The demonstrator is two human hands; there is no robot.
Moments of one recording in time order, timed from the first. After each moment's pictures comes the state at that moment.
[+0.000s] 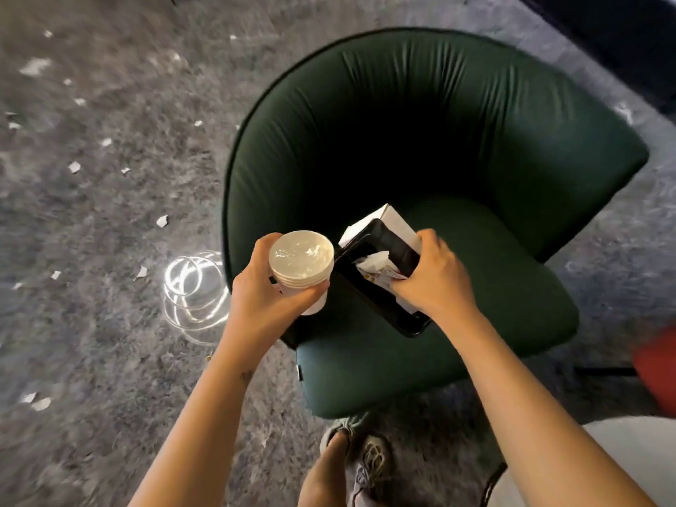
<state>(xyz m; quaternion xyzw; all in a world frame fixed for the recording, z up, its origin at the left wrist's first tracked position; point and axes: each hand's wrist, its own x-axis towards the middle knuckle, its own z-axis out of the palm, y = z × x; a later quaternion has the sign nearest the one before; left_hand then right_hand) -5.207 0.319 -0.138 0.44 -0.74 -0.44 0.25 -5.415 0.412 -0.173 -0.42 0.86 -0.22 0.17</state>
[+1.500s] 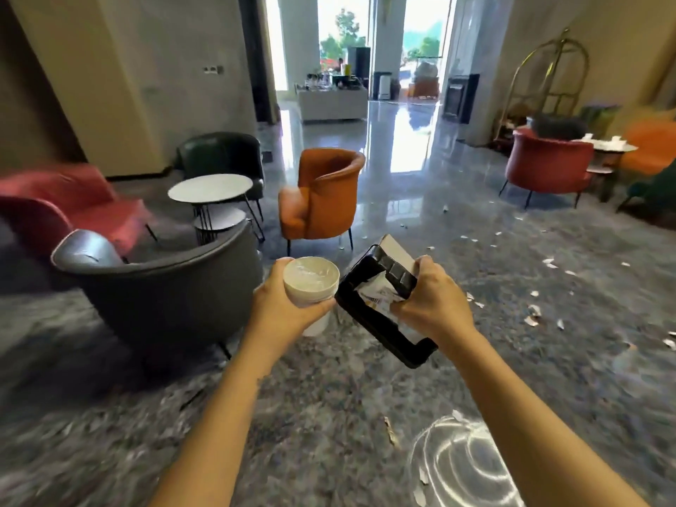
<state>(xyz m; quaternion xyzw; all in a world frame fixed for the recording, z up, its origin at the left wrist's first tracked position) -4.251 0.235 0.086 0.83 -0.23 0.08 0.51 -4.329 0.033 0.088 -0.93 0.23 -0.20 0.22</state>
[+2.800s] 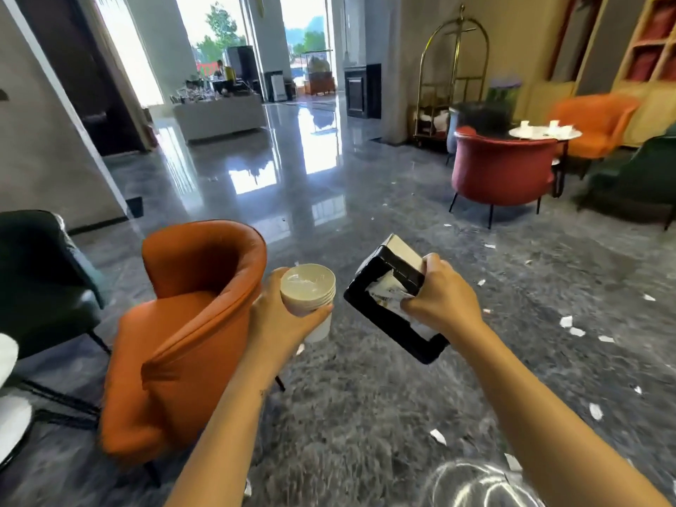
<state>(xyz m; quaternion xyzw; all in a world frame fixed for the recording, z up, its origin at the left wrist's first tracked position) -3.288 -0.559 0.072 0.78 -0.36 0.02 0.51 -3.425 -0.746 0.068 -0.88 0.38 -0.22 0.18</state>
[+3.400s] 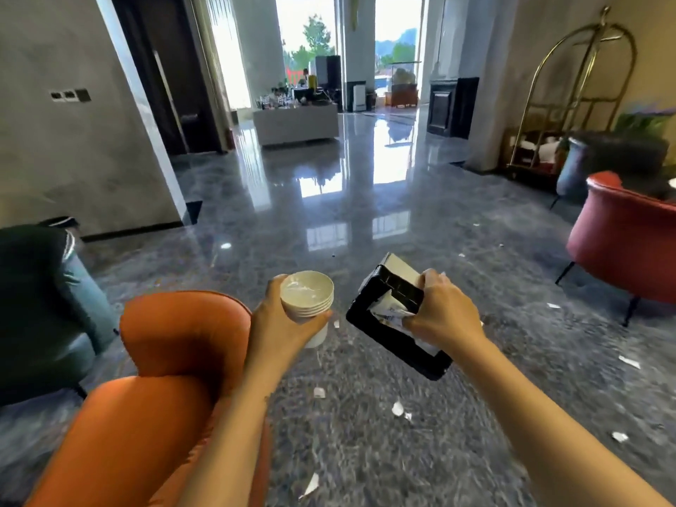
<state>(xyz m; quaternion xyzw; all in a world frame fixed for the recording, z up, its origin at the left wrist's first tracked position) -2.832 -0.914 0.069 0.82 -0.24 0.09 0.51 -2.927 -1.127 0.067 -0.93 0.25 -0.20 0.15</state>
